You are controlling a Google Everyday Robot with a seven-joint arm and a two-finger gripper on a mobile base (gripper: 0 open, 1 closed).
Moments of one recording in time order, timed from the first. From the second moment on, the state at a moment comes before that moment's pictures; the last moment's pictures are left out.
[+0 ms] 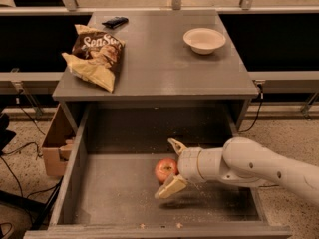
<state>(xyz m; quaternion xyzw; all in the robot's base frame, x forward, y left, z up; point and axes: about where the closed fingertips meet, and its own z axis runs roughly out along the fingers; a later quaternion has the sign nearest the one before) 0.493 -0.025 0.628 -0.56 0.68 0.21 0.41</state>
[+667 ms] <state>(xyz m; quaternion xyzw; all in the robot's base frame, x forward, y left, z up) 0.483 -0.023 0.607 -0.57 0.69 0.21 0.39</state>
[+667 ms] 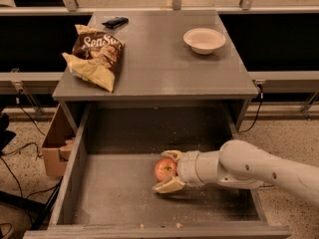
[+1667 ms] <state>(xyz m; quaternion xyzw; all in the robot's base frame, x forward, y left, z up) 0.497 -0.112 0.737 -0.54 0.73 0.15 0.38</state>
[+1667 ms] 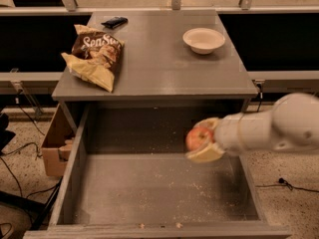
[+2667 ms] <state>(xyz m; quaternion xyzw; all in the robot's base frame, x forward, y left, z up) 0.552 -0.214 0.927 -0.51 0.77 0.15 0.35</state>
